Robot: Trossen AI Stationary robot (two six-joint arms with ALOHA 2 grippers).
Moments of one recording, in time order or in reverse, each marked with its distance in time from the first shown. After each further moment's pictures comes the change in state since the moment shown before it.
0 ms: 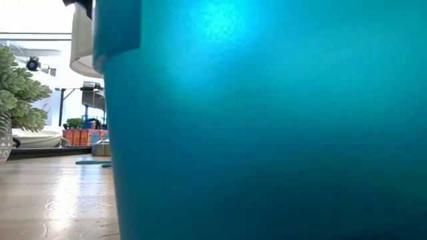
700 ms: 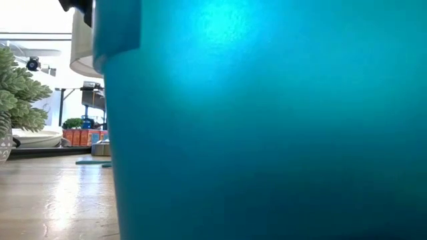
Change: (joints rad) left arm 0.000 -0.004 -0.050 0.025 -0.002 0.001; right arm -0.003 0.001 -0.169 0.067 0.001 -0.073
